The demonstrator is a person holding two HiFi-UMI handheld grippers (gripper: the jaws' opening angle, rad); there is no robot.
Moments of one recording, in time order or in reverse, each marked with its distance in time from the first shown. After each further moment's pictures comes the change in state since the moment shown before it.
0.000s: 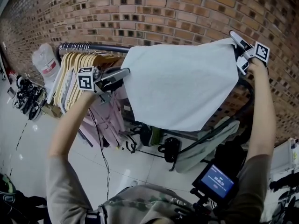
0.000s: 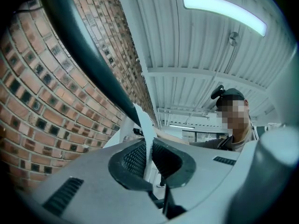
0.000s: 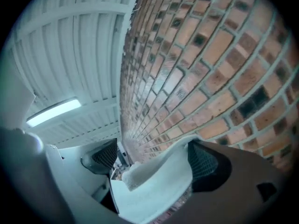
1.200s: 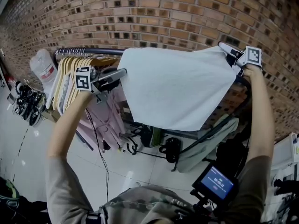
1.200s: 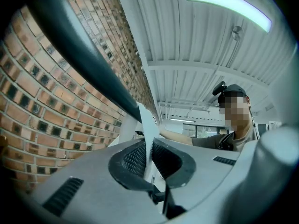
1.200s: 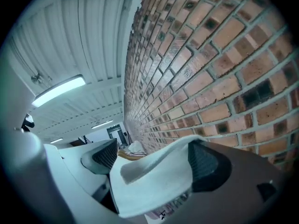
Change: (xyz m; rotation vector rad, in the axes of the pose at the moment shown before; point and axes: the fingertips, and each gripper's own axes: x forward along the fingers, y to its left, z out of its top) left arm 0.006 0.010 0.000 0.014 0.085 0.016; right arm -0.005 0.004 -0.066 -0.136 0.224 0.023
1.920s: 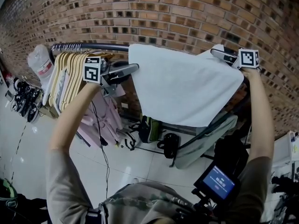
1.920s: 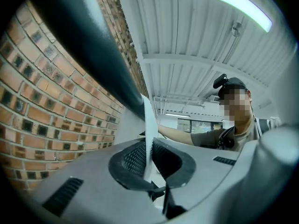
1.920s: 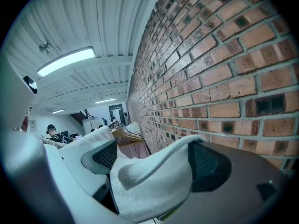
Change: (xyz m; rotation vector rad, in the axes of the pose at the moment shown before) left arm 0.047 -0.001 -0.009 0.026 0.064 -0.075; right arm 0.021 0.016 -0.051 -0.157 0.170 0.026
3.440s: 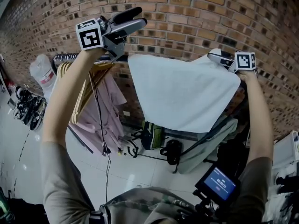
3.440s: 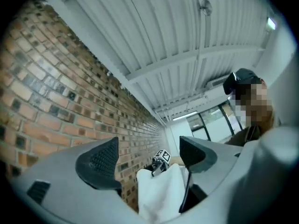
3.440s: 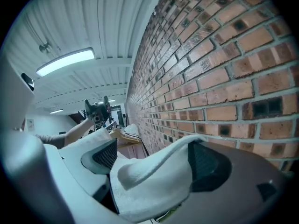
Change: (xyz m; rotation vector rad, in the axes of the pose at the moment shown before) left arm 0.052 -0.016 0.214 0.385 -0.177 0.143; right arm -0.007 -0.013 0.007 -0.030 -0.012 -0.071
